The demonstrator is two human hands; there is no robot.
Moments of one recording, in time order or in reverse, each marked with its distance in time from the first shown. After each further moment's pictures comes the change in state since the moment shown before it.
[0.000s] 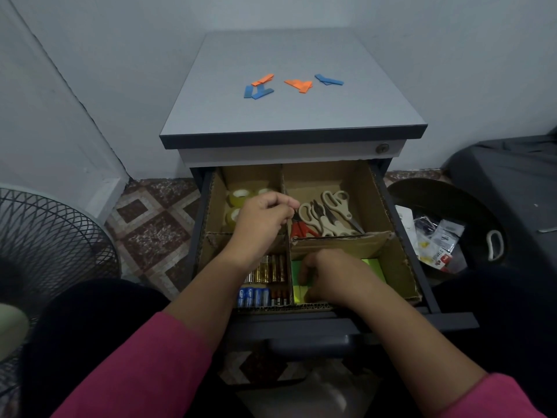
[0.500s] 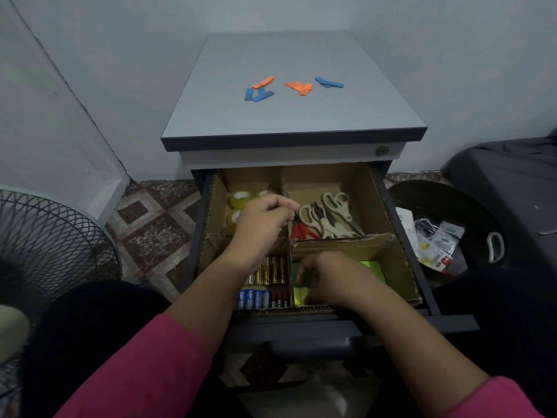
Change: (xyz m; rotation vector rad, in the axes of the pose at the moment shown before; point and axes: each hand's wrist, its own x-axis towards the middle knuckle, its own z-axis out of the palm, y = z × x) left_hand 0.000 -0.001 -0.001 -0.003 0.004 0.008; right_hand 0.001 0.001 0.001 0.049 -0.013 -0.032
